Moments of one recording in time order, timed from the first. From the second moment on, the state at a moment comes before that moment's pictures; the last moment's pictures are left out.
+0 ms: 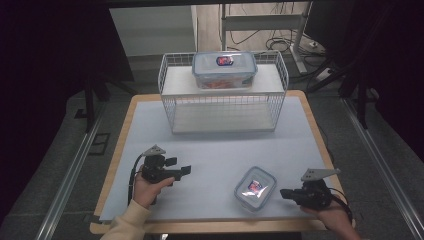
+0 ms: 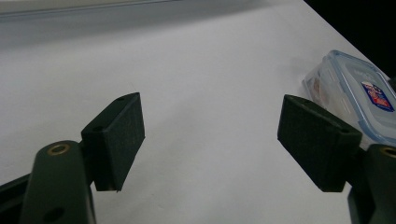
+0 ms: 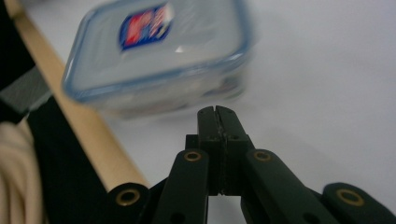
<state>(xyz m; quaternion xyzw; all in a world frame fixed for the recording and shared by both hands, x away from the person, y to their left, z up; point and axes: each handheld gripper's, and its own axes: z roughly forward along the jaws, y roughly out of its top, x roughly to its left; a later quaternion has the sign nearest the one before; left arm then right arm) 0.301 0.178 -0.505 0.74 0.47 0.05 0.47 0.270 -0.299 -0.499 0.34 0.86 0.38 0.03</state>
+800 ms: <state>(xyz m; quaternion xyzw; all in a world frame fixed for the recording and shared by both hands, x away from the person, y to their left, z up) 0.304 0.179 -0.508 0.74 0.48 0.04 0.47 0.266 -0.243 -0.516 0.28 0.89 0.36 0.00</state>
